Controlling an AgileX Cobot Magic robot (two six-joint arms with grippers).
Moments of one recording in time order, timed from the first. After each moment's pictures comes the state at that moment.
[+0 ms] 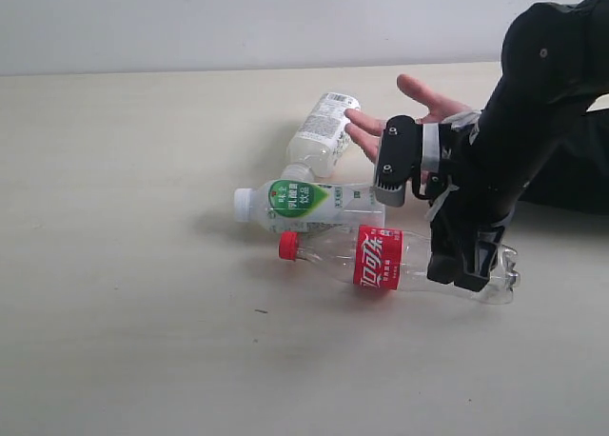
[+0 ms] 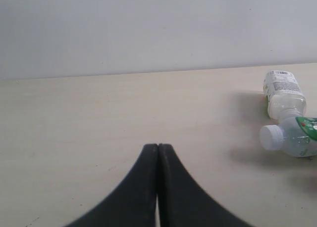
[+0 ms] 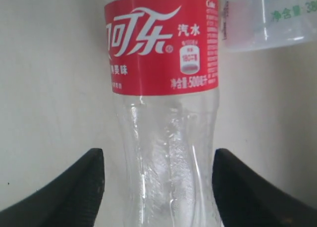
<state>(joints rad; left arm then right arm) -0.09 0.01 0.00 0.17 0.26 -0.16 0.42 1.73 -0.99 0.16 0.81 -0.98</state>
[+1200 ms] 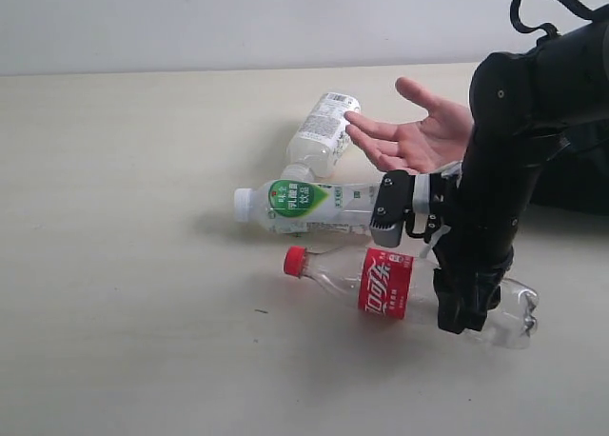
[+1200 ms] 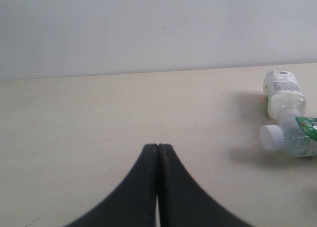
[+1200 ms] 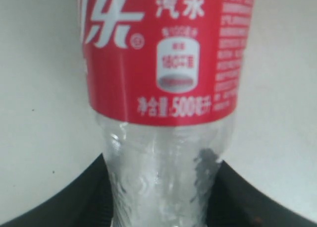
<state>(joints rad) -0.09 0.01 0.00 0.17 0.26 -0.16 0.42 1.87 -0.99 0.18 0.94 -0.94</state>
